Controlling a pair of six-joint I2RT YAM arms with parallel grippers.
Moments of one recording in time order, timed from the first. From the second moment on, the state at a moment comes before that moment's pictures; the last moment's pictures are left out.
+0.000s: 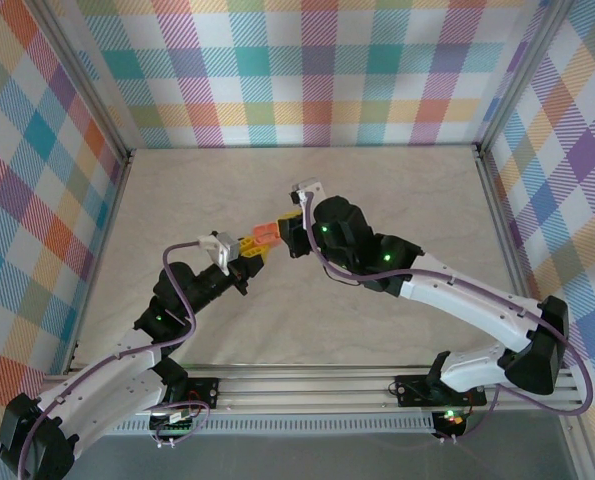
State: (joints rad) left arm -0.61 0.75 0.40 0.40 0.20 -0.11; right arm 1.02 1.34 1.27 -0.31 0.20 0.35
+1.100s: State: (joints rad) left arm -0.61 0.74 0.40 0.34 0.16 -0.12; right arm 1.05 1.40 1.21 -0.25 0.20 0.37
